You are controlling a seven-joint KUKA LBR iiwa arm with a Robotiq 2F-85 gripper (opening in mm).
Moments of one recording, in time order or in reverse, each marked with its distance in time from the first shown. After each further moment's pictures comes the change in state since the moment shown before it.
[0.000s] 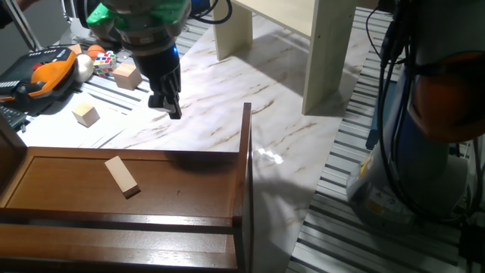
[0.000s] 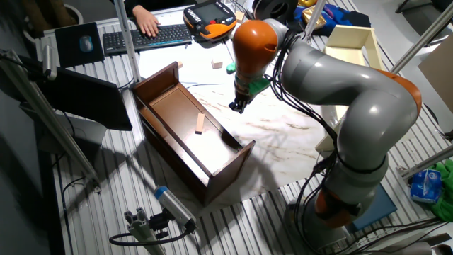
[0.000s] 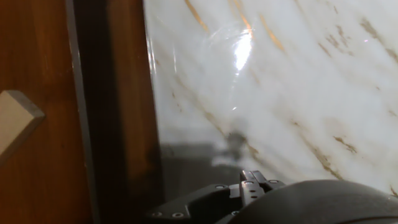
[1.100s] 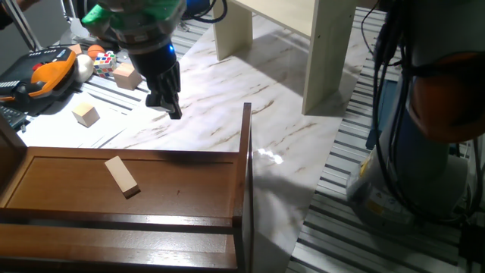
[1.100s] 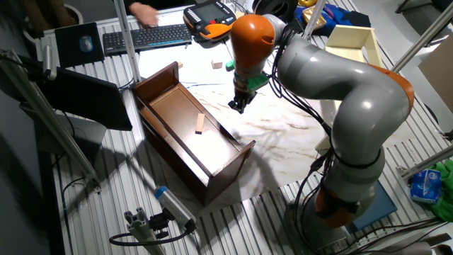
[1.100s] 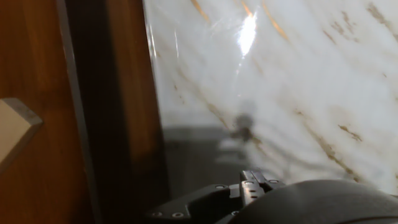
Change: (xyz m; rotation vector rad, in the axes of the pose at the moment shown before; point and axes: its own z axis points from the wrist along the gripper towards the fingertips) arm -0.002 0.002 -0.003 -0.019 0.062 0.034
